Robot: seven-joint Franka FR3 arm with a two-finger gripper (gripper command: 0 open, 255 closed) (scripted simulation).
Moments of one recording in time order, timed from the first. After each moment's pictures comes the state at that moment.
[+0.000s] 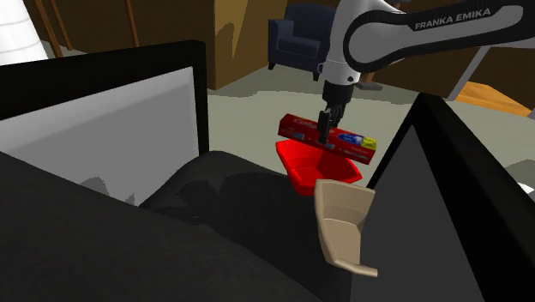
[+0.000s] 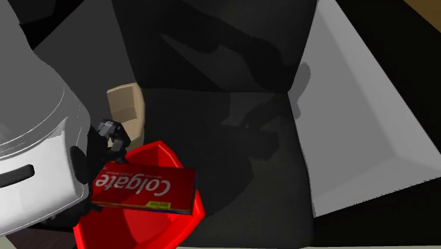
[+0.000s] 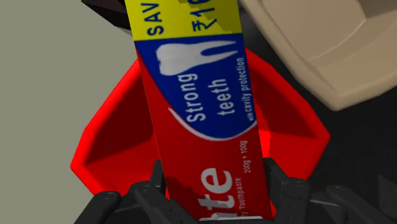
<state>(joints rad) 0.03 -0.38 0.06 -2.33 -0.02 1.86 -0.16</state>
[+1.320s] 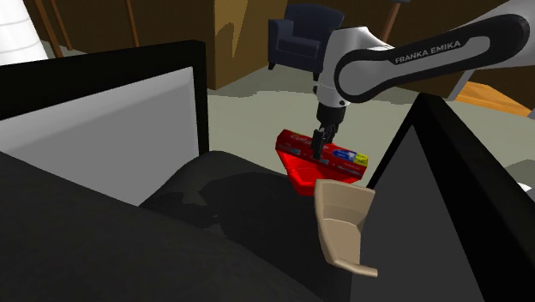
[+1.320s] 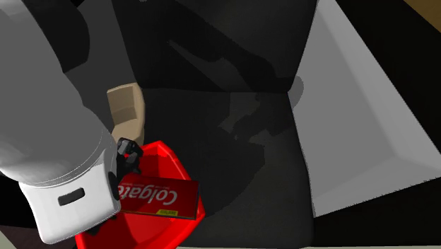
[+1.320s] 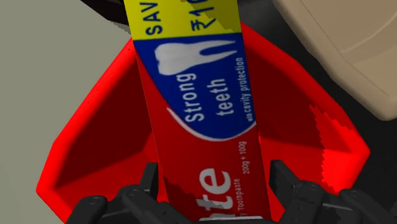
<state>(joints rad) 0.03 -0.34 0.07 -2.45 -0.02 2.02 -0.15</state>
